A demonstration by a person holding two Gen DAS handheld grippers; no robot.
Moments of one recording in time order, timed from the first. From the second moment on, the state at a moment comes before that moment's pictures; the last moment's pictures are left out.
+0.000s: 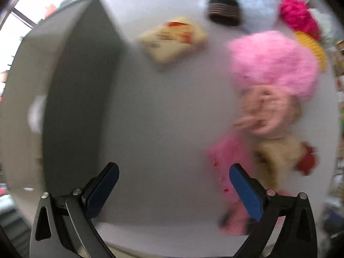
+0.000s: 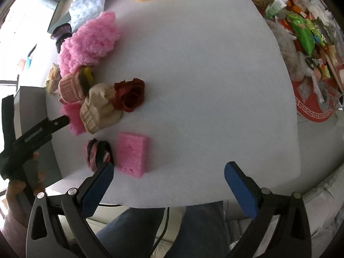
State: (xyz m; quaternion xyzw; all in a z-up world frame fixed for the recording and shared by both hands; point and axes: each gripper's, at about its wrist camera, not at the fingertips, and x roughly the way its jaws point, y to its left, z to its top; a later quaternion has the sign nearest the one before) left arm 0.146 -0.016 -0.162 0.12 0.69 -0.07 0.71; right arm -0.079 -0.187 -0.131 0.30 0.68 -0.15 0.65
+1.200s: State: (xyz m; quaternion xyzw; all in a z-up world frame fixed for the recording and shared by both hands) left arm 0.141 -0.041 -0.174 0.07 0.71 -0.08 0.69; right arm 0.012 -0.199 -0.191 0.28 0.70 -0.17 0.63
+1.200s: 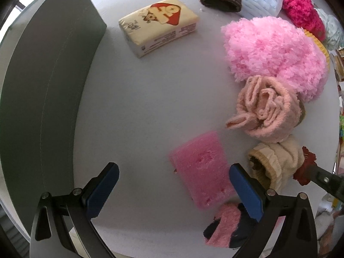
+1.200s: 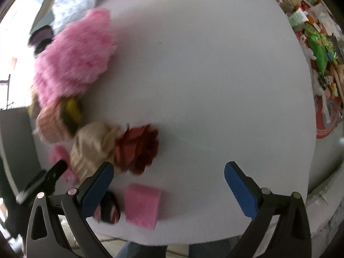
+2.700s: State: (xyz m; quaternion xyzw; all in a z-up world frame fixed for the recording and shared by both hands) left arm 0.136 -0.025 -0.201 0.03 0.74 -0.03 0.67; right arm 0.047 -0.151 -0.173 0.21 0.71 -0.05 0.67
